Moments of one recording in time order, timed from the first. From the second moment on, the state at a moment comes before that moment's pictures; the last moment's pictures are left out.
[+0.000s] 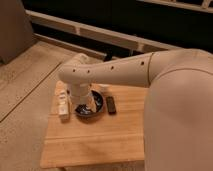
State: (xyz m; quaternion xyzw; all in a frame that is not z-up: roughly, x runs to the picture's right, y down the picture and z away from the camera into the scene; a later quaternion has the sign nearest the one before) arm -0.107 0.103 0.703 -0.26 0.23 0.64 0.68
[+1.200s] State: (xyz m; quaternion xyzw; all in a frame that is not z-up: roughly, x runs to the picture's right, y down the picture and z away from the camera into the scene) arm -0.084 -0.024 0.780 -0.22 0.24 0.62 0.71
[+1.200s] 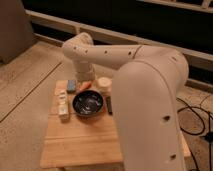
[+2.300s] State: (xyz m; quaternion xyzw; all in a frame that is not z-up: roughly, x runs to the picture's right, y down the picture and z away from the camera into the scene) arm -0.123 -0.084 0.844 -0.22 0.10 0.58 0.78
